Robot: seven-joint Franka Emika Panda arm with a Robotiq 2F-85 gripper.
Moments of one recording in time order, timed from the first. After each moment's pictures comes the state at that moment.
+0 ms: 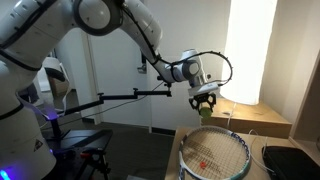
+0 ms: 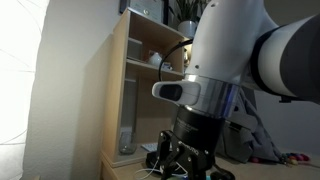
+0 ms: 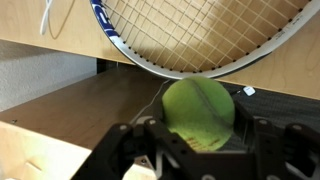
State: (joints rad) arm 0.24 0.77 0.16 -1.54 -0.50 2.54 -0.67
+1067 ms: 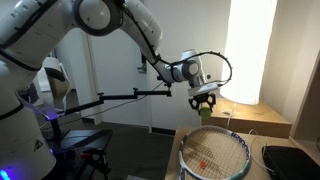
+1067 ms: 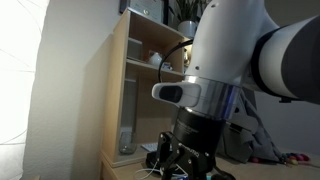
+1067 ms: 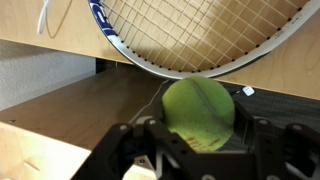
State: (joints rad) arm 0.24 0.78 0.16 -1.54 -0.50 2.54 -0.67
